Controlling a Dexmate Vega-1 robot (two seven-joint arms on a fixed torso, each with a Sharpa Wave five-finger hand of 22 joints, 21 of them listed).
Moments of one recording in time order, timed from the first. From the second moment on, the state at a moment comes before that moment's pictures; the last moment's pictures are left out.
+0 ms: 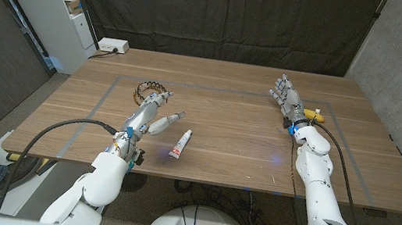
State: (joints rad) left arm 1.64 0.27 0.03 -2.24 0.70 0.00 0.12; left_hand 0.60 0.01 0.36 -0.16 0.20 0.13 0.08 0.22 0.18 0.07 0.04 0.25 0.20 0.00 0.09 0.21 0.18 -0.17 0.08 0.21 0.18; right arm -0.80 0.01 0.23 -1.18 0.11 0.20 0.45; right_hand 0.37 0.00 0.18 0.04 0.26 0.08 0.08 0.19 0.18 0.05 0.08 0.19 0.18 -0.01 0.03 0.20 0.21 0.21 0.00 0.20 0.17
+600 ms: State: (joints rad) left arm 1.64 0.31 0.08 -2.27 0.81 0.10 0.14; left_hand 0.62 0.01 0.36 -0.16 0.20 0.15 0.07 0.22 0.18 0.11 0.03 0.26 0.20 0.02 0.08 0.21 0.18 -0.16 0.09 0.21 0.18; right arm -0.78 0.02 0.23 -1.16 0.10 0.21 0.45; right_hand 0.37 0.00 0.18 0.04 0.26 0.08 0.08 0.19 0.18 0.05 0.08 0.19 0.18 -0.01 0.03 0.20 0.21 0.21 0.00 0.20 0.17
